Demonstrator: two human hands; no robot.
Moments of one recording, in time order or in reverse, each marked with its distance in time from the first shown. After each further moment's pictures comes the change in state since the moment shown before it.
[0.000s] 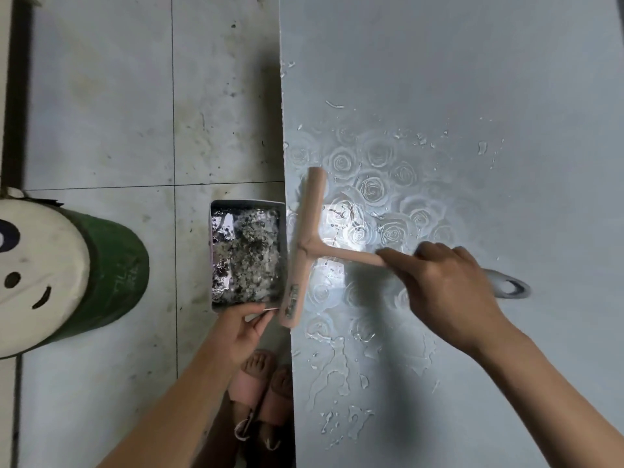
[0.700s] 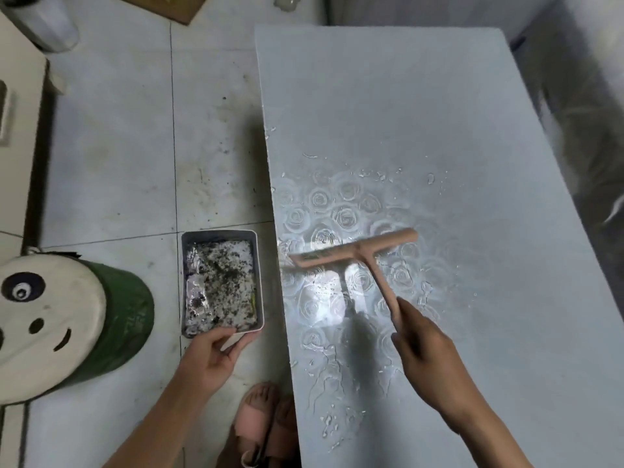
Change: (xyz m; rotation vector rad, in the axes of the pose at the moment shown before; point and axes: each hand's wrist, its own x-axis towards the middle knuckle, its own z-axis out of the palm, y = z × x) left_hand -0.064 0.028 -0.013 -0.018 -0.100 0.037; right_hand -0.097 -0.026 0.001 0.708 -0.018 0.393
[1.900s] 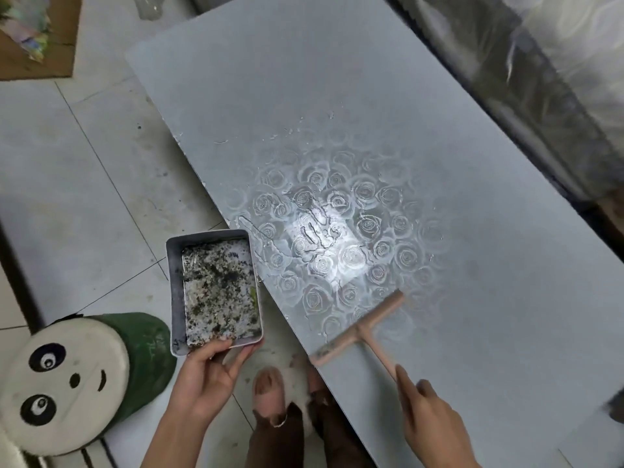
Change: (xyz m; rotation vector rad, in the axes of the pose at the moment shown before) left_hand -0.117 -0.025 -0.026 0.493 -0.169 -0.037; right_hand -0.228 0.042 0.106 -0.291 -0.075 0.463
